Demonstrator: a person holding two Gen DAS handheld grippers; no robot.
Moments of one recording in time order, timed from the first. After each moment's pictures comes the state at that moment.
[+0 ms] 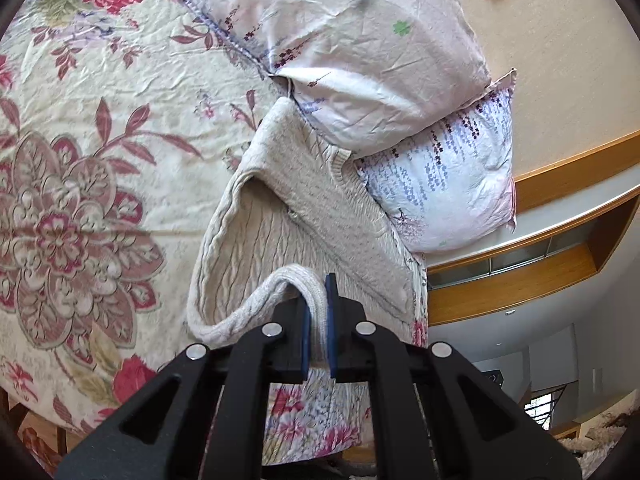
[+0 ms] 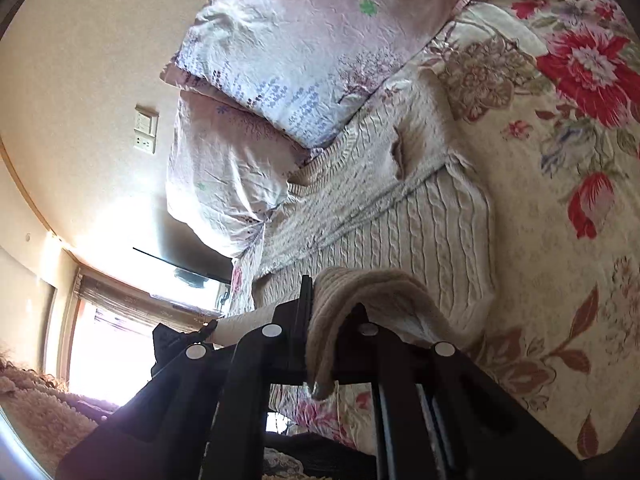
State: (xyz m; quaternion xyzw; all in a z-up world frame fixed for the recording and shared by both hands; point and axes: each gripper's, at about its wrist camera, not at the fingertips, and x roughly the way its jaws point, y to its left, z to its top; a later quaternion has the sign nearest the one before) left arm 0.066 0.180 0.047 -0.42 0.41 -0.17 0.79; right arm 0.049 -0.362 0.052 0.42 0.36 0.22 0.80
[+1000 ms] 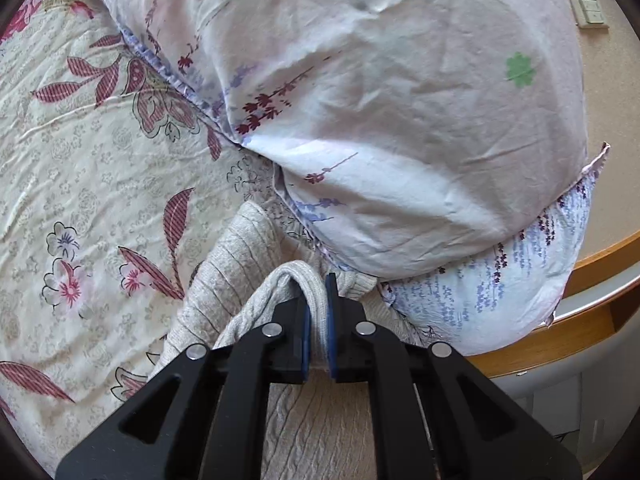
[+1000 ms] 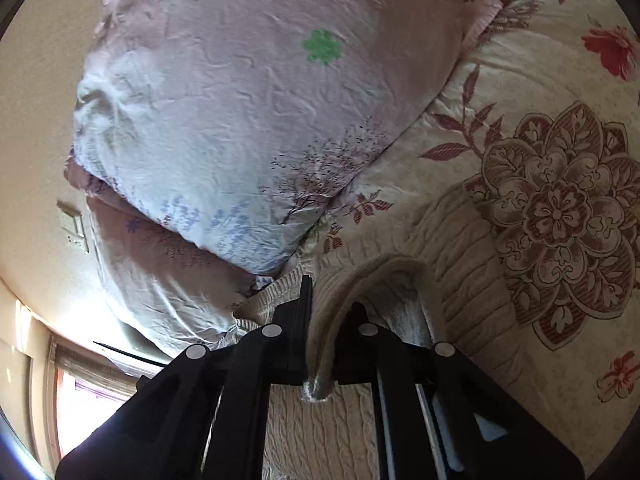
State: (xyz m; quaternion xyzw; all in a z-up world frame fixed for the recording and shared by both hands) left arm 0.265 0.153 0.010 -0.45 0.39 -0.10 0.79; right arm 0.241 -0.371 0.009 0.47 0.35 0.10 0.80
